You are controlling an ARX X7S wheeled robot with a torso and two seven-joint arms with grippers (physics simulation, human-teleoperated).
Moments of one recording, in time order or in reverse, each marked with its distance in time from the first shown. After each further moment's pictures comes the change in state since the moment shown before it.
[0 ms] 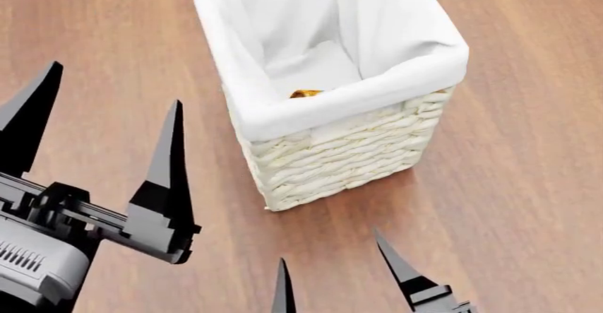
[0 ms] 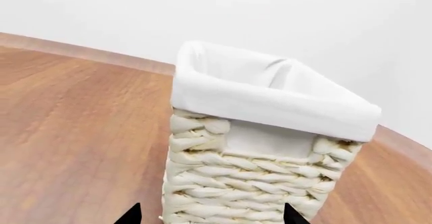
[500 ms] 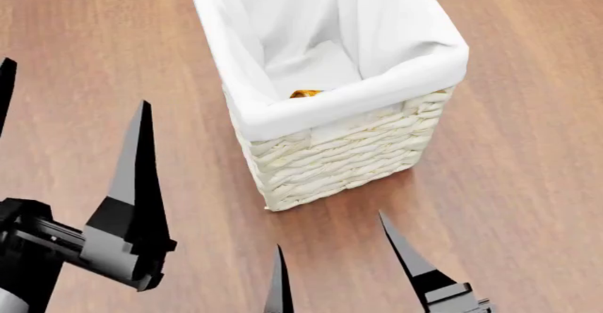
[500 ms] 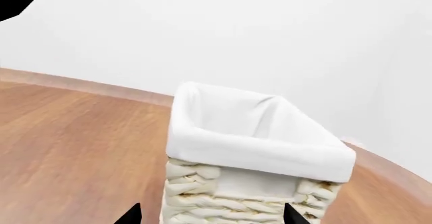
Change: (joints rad) left arm 0.039 -0.057 -0.024 0.187 -0.015 -0.057 -0.056; right arm 0.003 0.061 0.026 -0.184 -0.007 0.054 0.059
